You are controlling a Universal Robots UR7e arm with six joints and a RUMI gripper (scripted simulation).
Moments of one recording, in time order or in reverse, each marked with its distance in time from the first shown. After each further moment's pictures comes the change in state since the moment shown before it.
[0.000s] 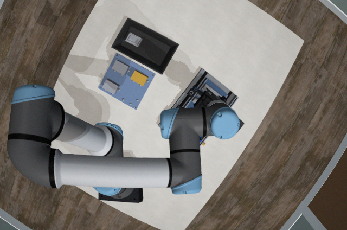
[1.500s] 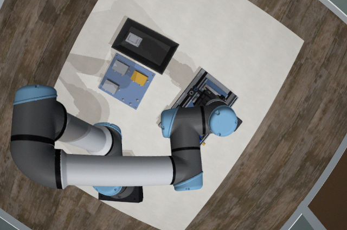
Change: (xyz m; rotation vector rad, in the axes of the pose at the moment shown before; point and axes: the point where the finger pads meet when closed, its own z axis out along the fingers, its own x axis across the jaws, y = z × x) arm 0.000 0.000 0.025 0.000 0.000 0.000
